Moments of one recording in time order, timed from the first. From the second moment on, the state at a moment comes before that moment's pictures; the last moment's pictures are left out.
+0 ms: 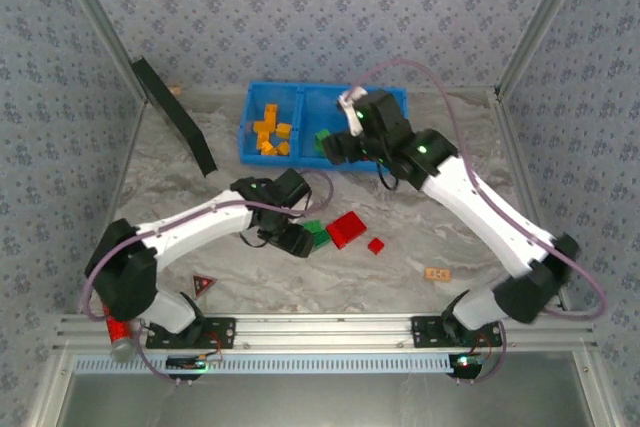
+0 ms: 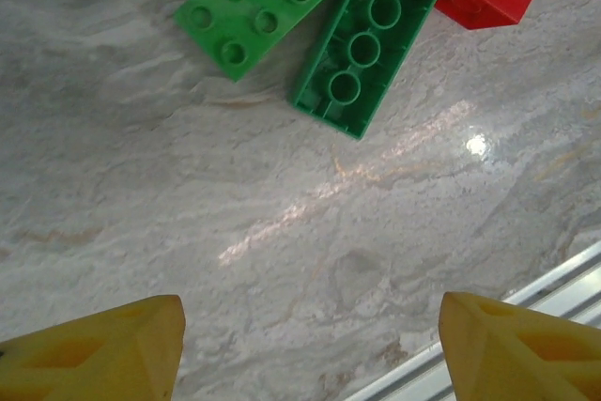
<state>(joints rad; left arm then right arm) -0.86 1.51 1.08 -0.92 0.13 -0.33 0.71 1.39 1.51 -0.77 0.20 0.12</state>
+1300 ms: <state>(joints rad) -0.94 1.90 1.26 -0.82 0.12 -0.41 0.66 0.82 1.07 -1.04 0.24 0.46</state>
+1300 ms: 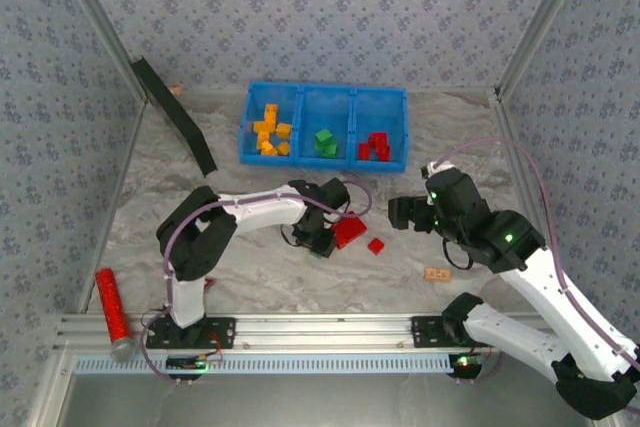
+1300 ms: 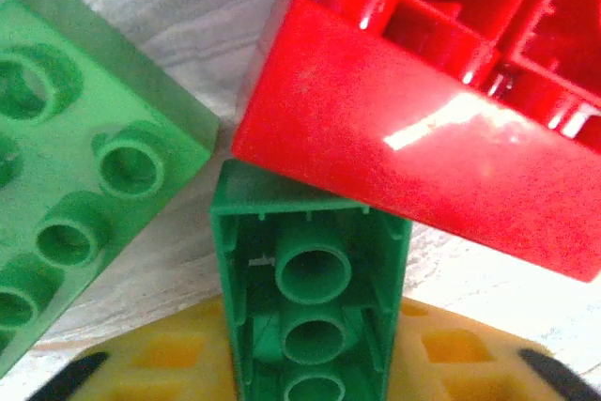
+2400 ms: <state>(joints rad) -0.59 2.46 2.43 -1.09 0.08 -0.31 0.70 1.05 0.76 -0.68 0.01 0.66</state>
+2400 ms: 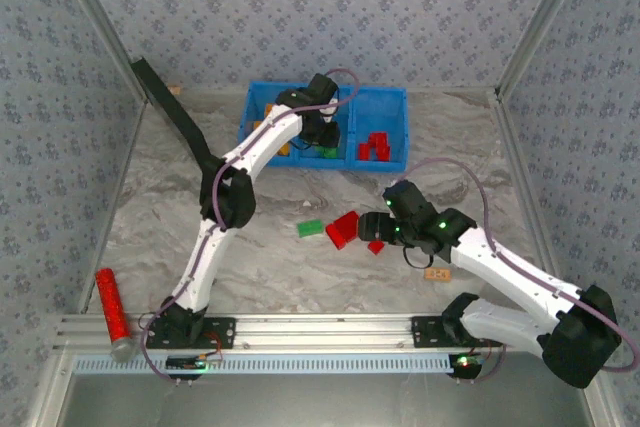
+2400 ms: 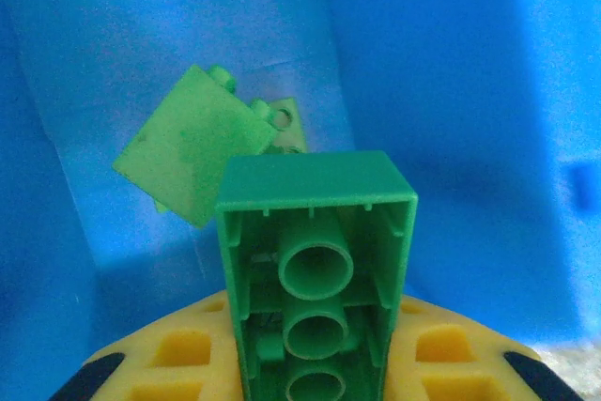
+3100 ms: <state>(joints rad) -0.55 2.49 2.54 -1.15 0.12 -0.31 0.87 1.21 0.93 -0.57 -0.09 -0.22</state>
